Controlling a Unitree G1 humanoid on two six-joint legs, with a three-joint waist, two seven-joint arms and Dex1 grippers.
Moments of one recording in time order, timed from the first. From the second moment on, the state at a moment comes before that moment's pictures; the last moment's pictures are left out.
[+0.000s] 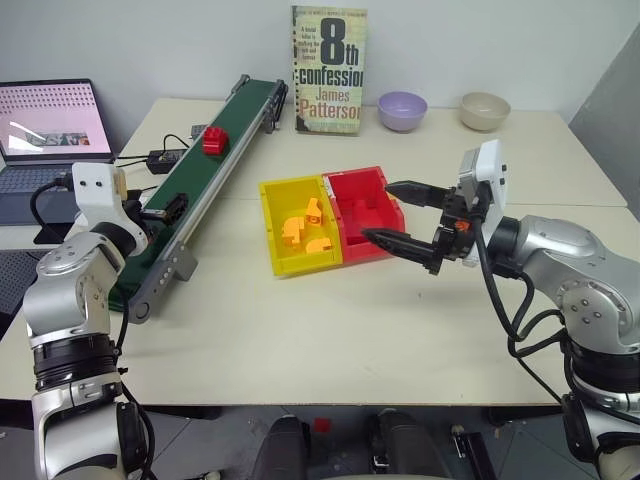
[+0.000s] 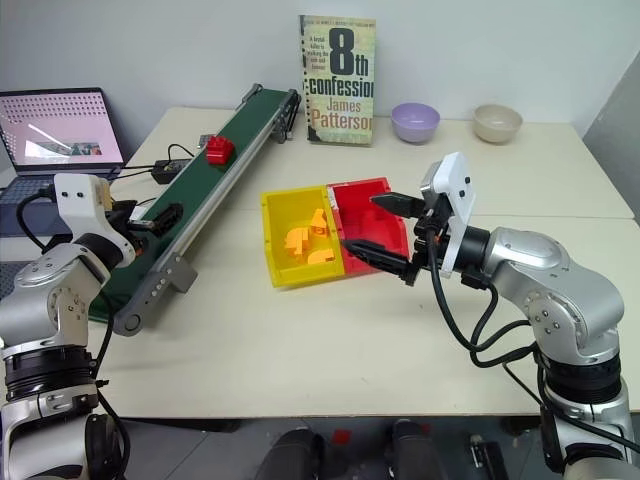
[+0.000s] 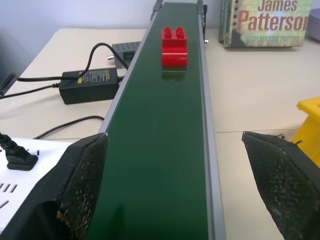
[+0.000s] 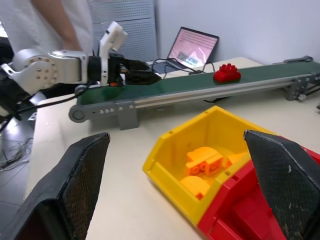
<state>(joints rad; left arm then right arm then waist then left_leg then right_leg) -0.51 0.65 0.39 0.20 -0.34 0.56 -0.45 -0.58 -0.57 -0.05 -0.51 0.77 0.88 0.67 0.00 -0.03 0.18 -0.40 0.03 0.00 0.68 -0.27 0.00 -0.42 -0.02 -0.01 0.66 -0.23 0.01</state>
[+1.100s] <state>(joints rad) -0.64 0.66 0.30 0.50 -0.26 0.45 -0.47 -0.57 -0.62 -0.06 -0.56 0.86 0.91 0.65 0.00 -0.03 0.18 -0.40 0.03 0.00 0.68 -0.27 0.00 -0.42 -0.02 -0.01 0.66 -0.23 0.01</state>
